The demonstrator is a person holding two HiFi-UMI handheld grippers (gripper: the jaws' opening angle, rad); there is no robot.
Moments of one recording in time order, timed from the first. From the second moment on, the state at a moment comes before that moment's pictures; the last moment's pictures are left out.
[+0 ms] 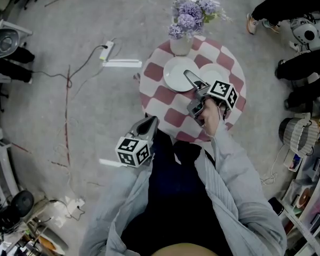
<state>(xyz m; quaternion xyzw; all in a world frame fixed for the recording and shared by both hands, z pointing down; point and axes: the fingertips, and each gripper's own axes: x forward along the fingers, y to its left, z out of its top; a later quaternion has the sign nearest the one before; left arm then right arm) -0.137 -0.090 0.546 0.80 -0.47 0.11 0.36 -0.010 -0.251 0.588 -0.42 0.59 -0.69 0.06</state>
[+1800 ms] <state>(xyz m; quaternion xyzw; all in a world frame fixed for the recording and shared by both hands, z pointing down) -0.066 -0.120 0.532 0.83 -0.42 0.12 0.34 0.162 -0.197 0.601 -0.38 0.59 -0.67 0.24</state>
